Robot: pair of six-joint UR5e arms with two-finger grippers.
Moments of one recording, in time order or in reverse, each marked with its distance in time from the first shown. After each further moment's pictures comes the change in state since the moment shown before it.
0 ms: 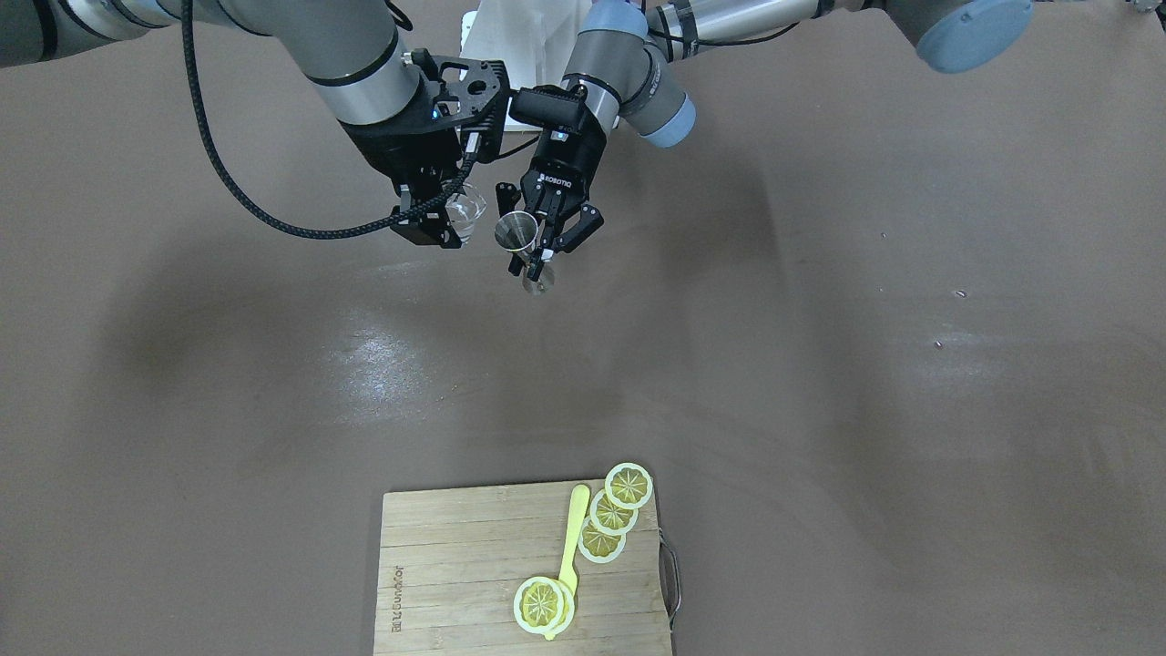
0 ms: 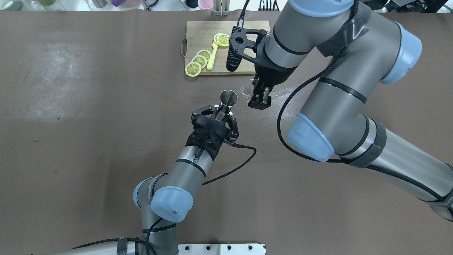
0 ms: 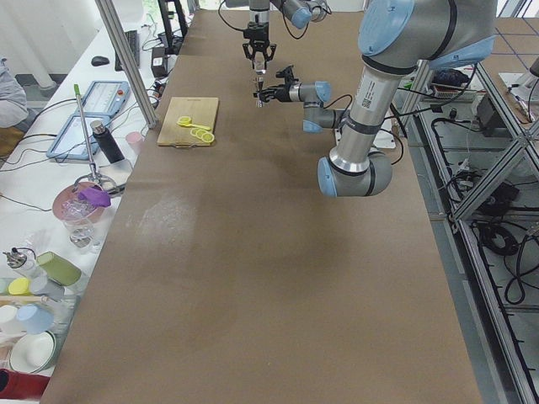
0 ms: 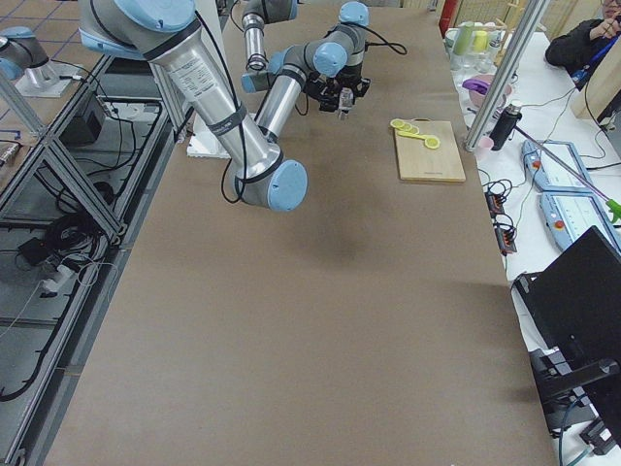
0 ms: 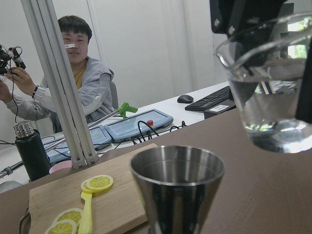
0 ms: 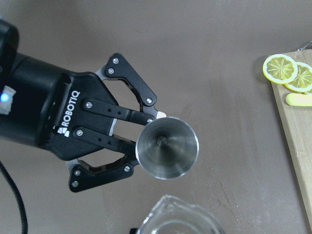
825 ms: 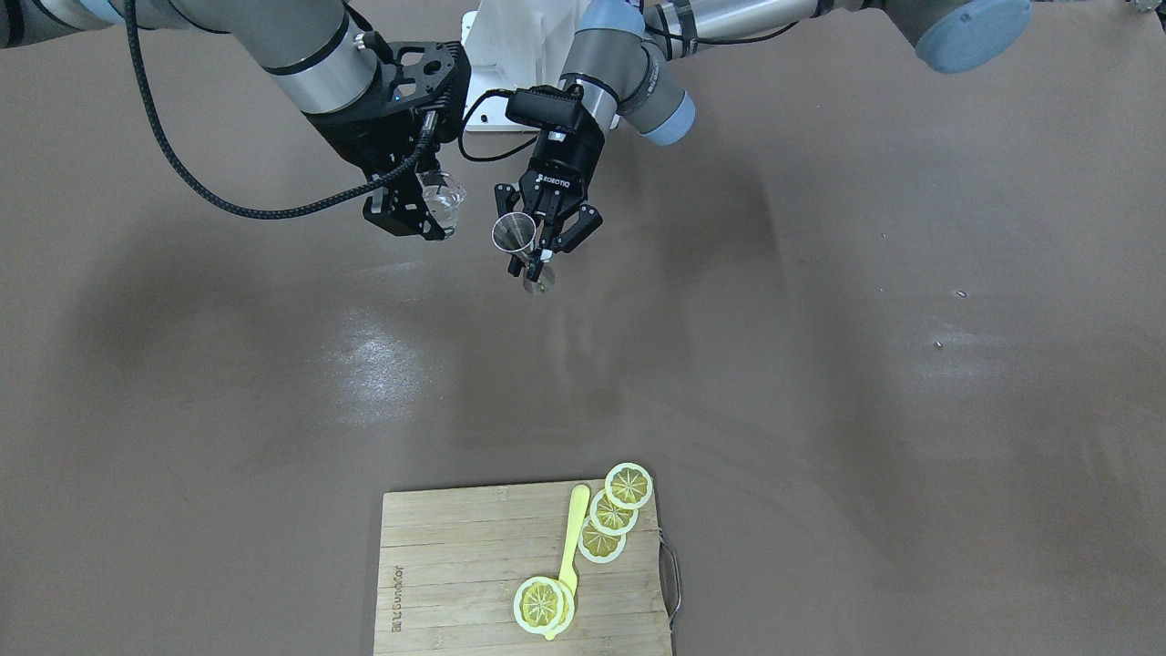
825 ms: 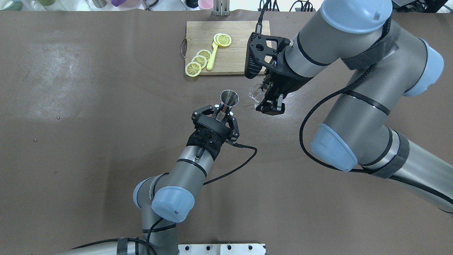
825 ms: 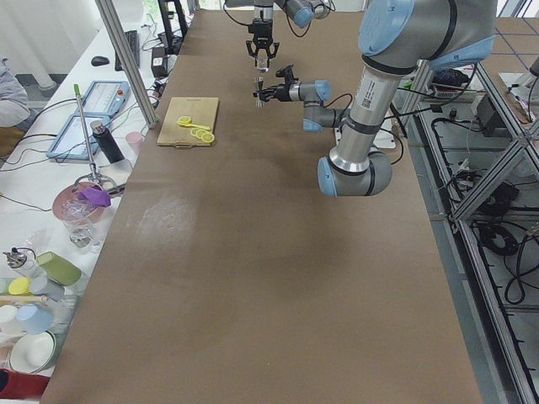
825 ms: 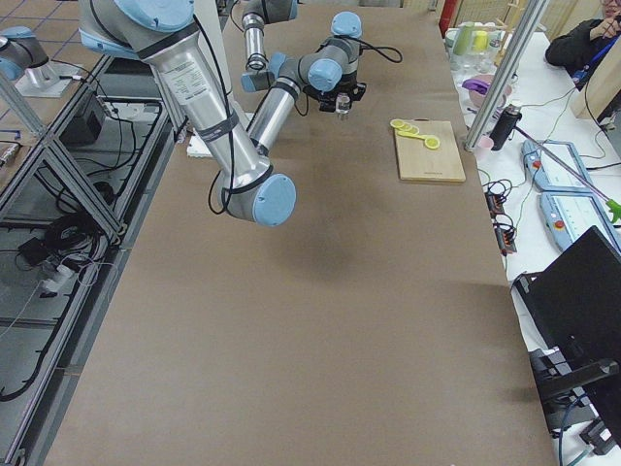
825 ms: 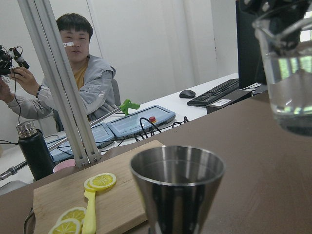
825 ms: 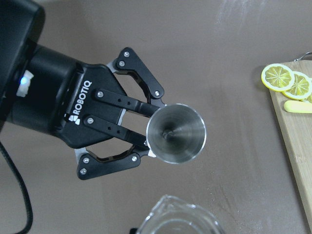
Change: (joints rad) left arm 0.001 -0.001 -0.006 0.016 0.000 -0.001; right arm 0.006 -0.113 0.071 0.151 0.022 0.029
